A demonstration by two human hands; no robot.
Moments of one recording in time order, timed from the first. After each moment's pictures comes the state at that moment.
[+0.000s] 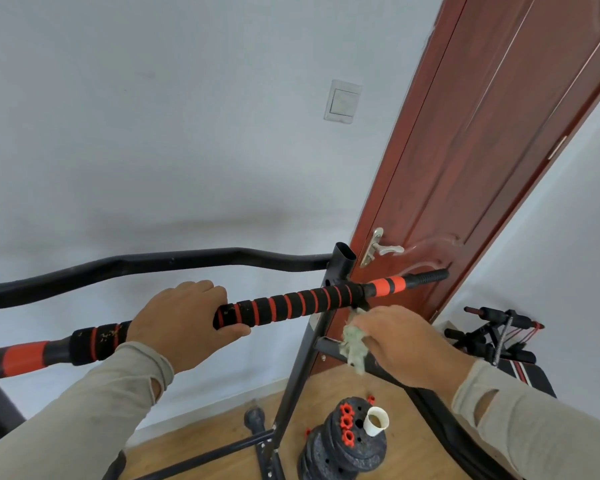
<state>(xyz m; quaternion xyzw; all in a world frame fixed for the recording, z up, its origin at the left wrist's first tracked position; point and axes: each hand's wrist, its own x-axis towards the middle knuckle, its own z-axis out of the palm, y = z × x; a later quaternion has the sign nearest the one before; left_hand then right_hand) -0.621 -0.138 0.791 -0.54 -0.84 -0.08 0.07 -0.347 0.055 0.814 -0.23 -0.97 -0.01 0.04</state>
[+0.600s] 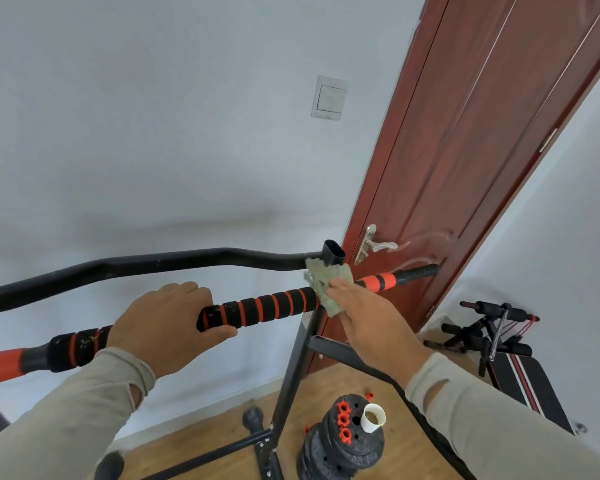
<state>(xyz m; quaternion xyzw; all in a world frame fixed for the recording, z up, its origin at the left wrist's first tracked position) -0.621 -0.137 0.791 -0.53 -0.84 -0.09 0.07 -0.373 0.069 0.791 -0.25 -0.96 0.02 0.14</state>
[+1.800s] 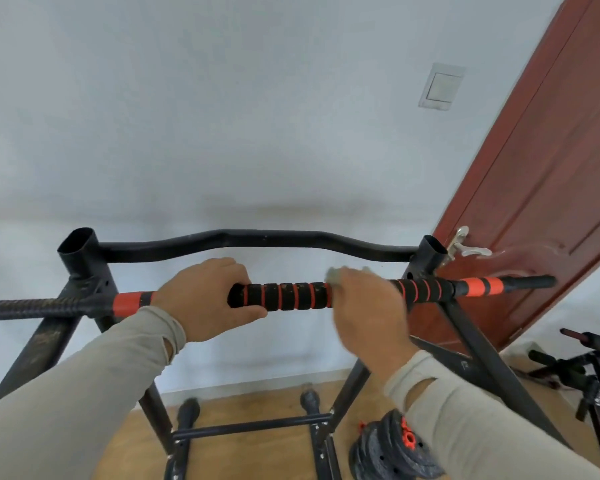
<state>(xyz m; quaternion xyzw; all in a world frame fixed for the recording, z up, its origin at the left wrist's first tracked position) -0.678 -0.228 0.789 -0.50 -0.85 -0.14 0.01 -0.495 -0.055 0.795 -0.27 -0.94 -0.04 0.21</state>
